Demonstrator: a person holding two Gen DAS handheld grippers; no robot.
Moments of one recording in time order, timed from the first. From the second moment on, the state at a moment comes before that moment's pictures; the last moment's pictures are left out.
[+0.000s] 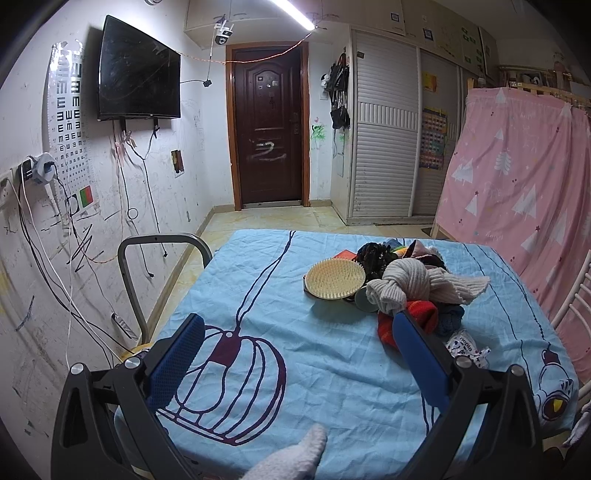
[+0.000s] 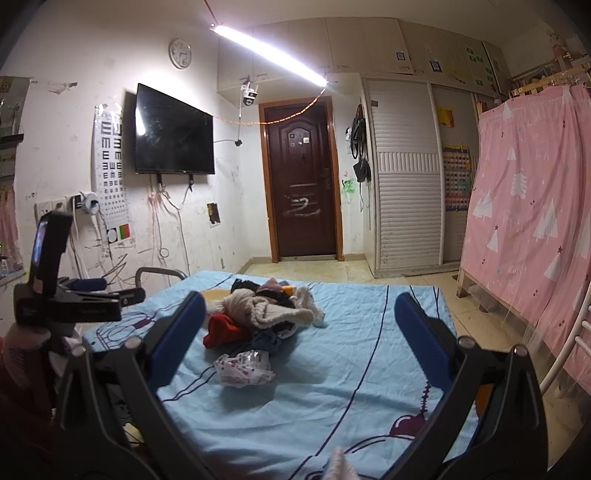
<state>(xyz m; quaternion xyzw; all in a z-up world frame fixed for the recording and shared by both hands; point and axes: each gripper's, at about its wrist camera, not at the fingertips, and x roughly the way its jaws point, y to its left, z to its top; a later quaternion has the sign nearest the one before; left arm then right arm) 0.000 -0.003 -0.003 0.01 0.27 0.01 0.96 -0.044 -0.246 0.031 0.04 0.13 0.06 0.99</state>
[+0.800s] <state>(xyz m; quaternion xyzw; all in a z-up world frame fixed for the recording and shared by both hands) 0.001 -0.006 -0.004 0.01 0.27 0.01 0.96 -0.046 -0.245 0.032 0.04 0.13 0.06 0.99</state>
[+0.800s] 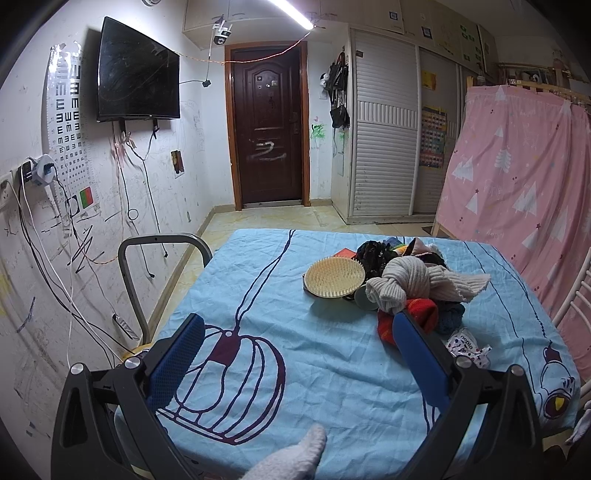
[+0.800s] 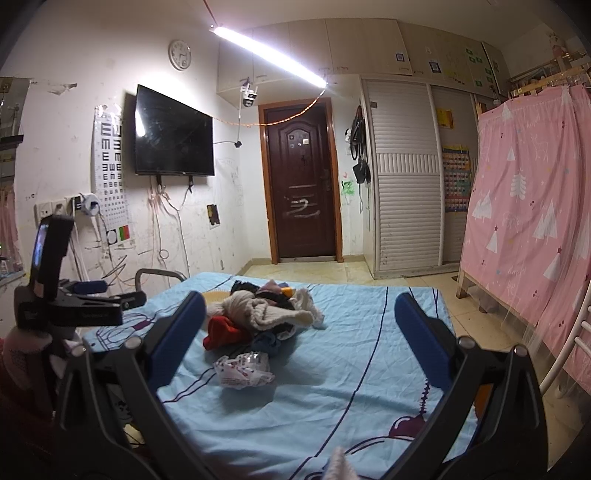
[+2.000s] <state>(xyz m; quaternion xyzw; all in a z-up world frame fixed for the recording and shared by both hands) 0.031 -0.027 -0.003 0.02 0.29 -0.06 0.96 -0.014 -0.232 0.014 0.03 0.19 0.11 0.97</state>
